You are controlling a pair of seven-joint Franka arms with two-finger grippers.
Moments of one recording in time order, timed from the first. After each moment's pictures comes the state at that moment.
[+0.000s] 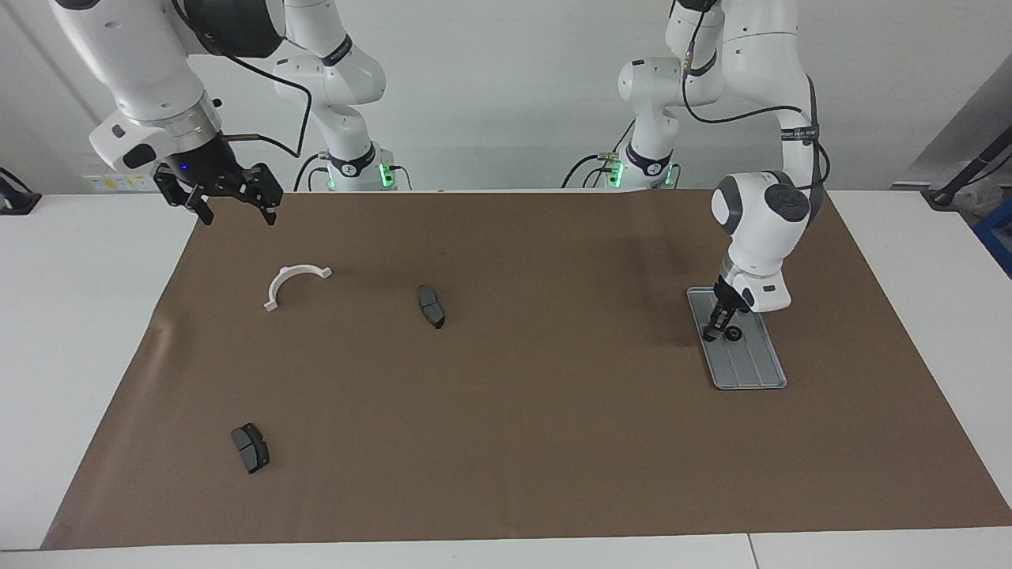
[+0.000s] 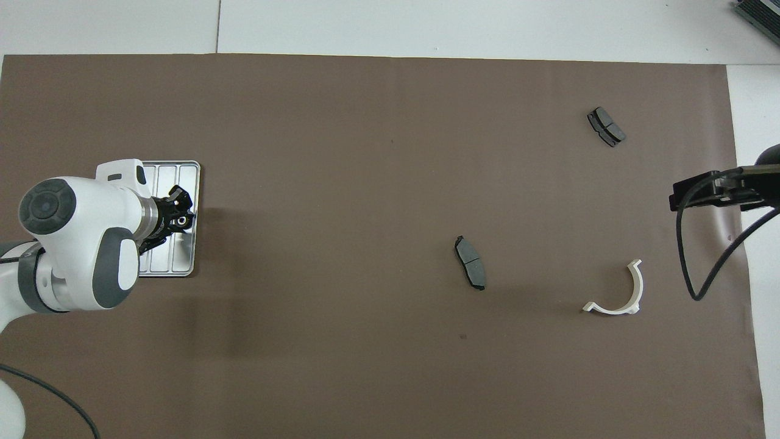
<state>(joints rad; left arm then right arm) -0.10 0.18 0.04 -2.22 -0.03 2.51 -0.92 0.01 -0.01 -0.02 -1.60 -0.02 1.56 0.01</state>
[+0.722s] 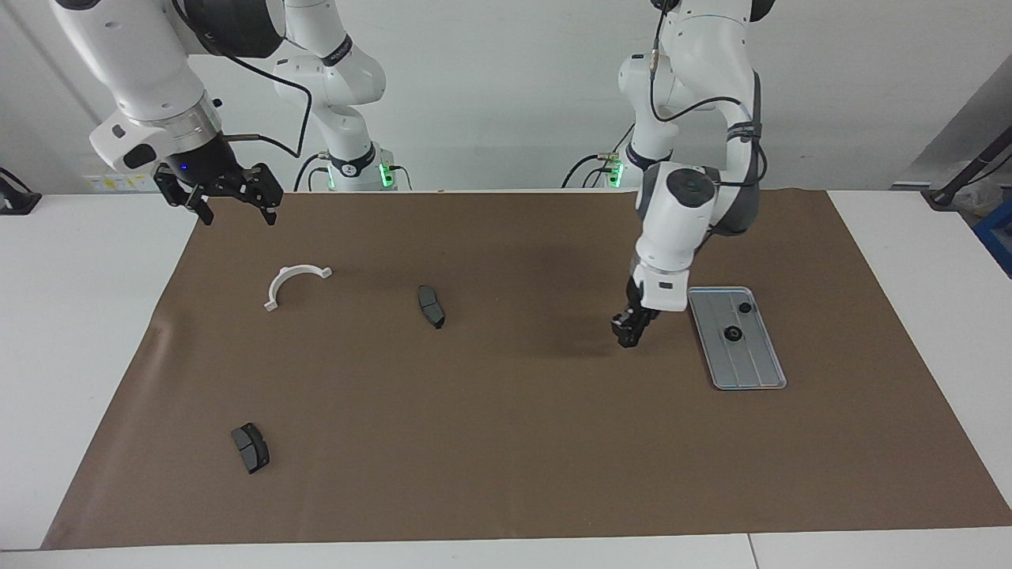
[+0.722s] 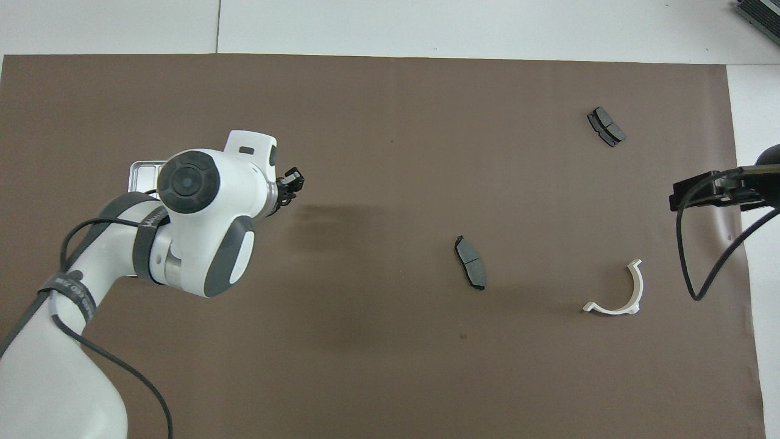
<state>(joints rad) -0.47 0.24 0.02 -1.99 -0.03 2.41 -0.91 0.01 -0.01 -0.02 -1.60 -0.02 1.56 0.01</state>
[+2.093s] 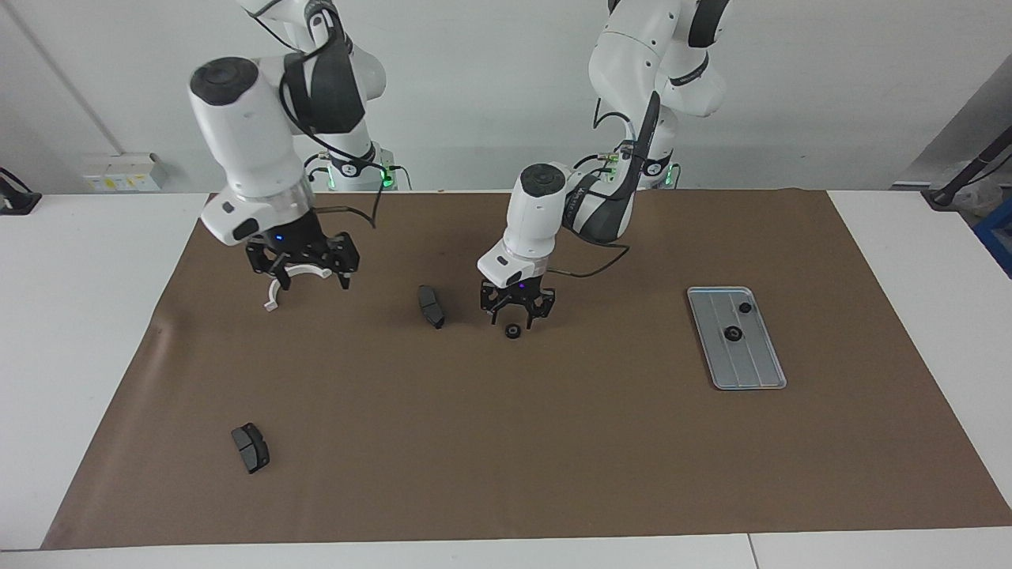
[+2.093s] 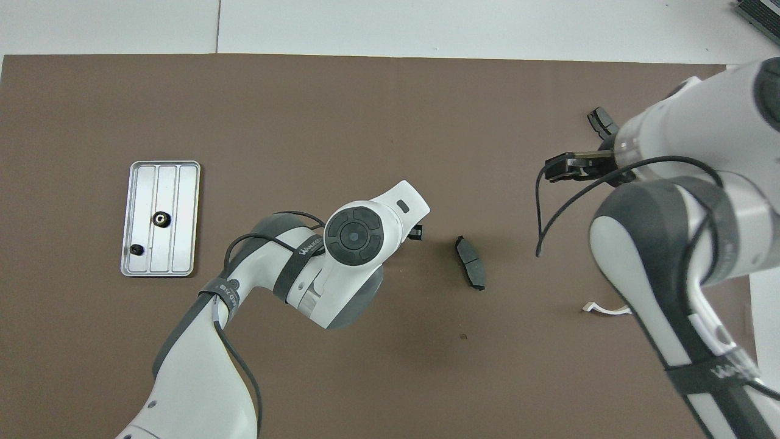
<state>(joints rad) -0.71 0.40 0.01 -1.86 -0.04 2.49 -0.52 0.23 0.15 -0.02 -1.73 -0.01 1.96 0.24</state>
